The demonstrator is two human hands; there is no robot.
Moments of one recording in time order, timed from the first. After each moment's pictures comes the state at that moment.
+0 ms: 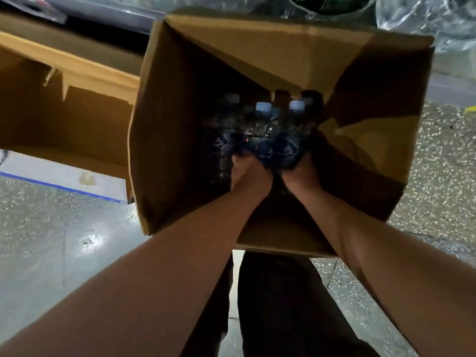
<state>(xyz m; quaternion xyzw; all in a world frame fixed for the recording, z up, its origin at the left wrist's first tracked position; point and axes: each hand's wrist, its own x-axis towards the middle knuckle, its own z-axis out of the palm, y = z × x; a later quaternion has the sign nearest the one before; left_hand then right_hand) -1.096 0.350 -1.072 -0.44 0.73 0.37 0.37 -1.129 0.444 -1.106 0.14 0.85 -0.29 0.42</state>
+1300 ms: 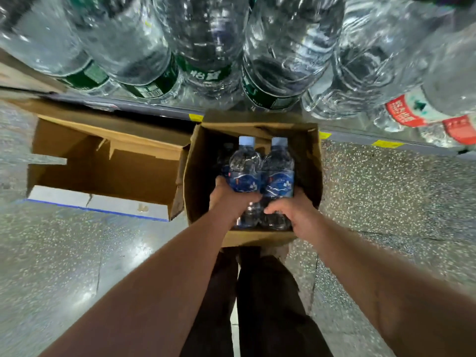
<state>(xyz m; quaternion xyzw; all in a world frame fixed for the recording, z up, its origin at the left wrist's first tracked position) -1.078 0.301 -0.919 -0.50 0.65 0.51 0.27 -1.128 0.437 -0.911 0.33 0.72 -0.38 0.48</state>
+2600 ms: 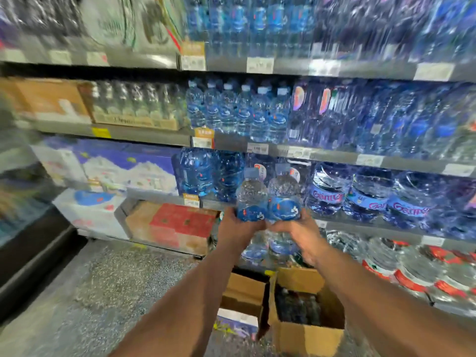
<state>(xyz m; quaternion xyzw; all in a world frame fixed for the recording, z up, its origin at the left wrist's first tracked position) -0.849 0.127 -0.379 -0.29 0.69 0.65 -0.15 -0.917 0.265 -0.364 -0.05 0.70 -0.67 0.22</state>
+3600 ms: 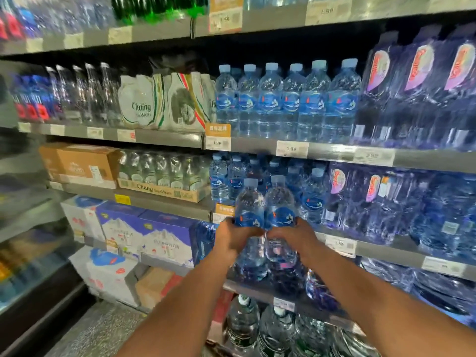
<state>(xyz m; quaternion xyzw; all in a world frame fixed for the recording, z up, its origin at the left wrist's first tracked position) -1.023 -0.030 -0.277 -0.32 0.70 0.60 -0.21 -1.111 0.102 -0.272 -0.12 0.75 -0.62 0.21</state>
